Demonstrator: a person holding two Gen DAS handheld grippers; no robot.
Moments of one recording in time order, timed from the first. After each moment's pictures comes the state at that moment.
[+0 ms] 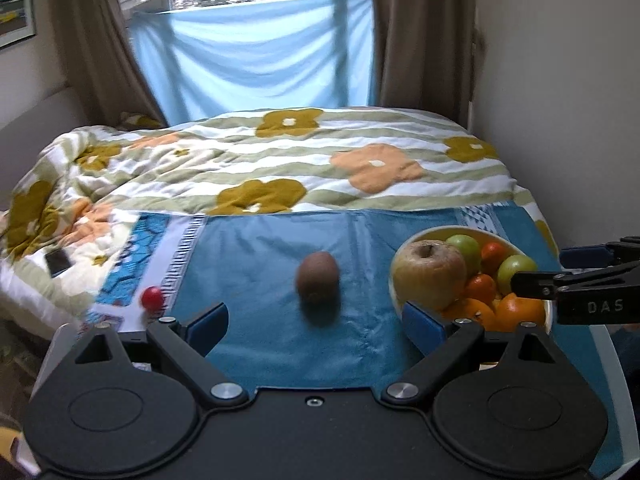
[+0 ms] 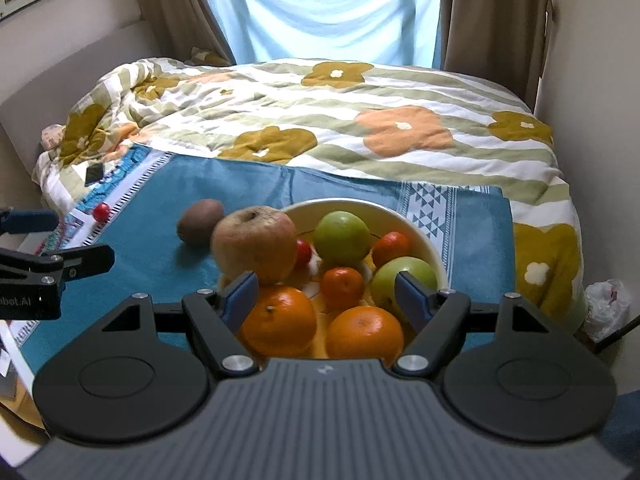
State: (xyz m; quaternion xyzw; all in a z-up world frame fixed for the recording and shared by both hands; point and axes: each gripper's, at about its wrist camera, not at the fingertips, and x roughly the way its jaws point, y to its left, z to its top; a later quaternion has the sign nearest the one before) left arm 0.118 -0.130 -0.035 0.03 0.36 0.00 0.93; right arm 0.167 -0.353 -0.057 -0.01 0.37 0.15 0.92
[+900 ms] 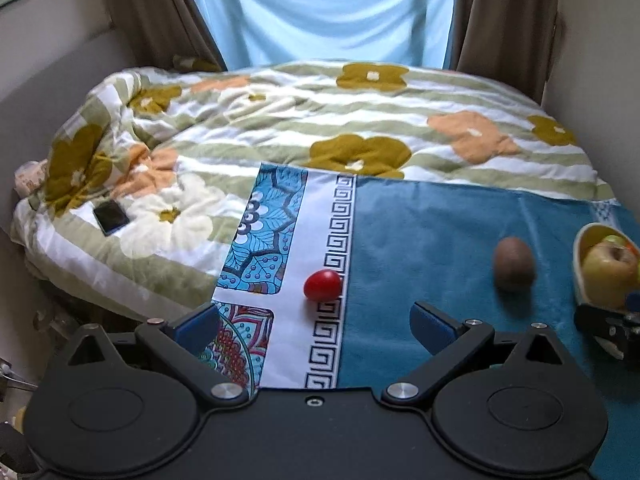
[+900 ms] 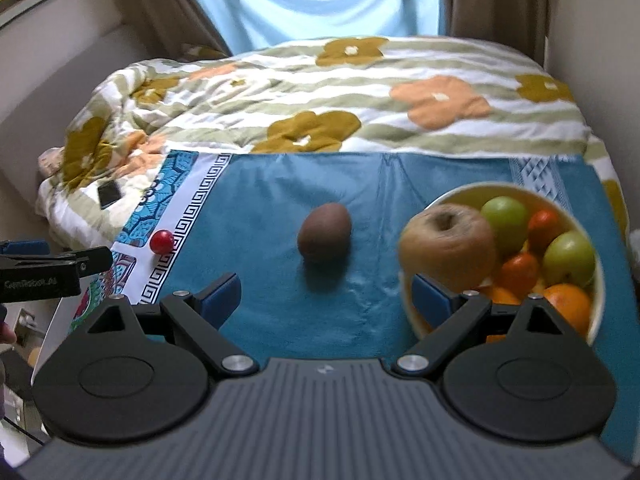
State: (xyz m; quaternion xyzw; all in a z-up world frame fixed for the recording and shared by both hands) left arm 0.184 0.049 -0.063 0.02 0.43 0.05 0.90; right arm 0.187 -0.190 -0.072 0.05 0.42 0.10 0.90
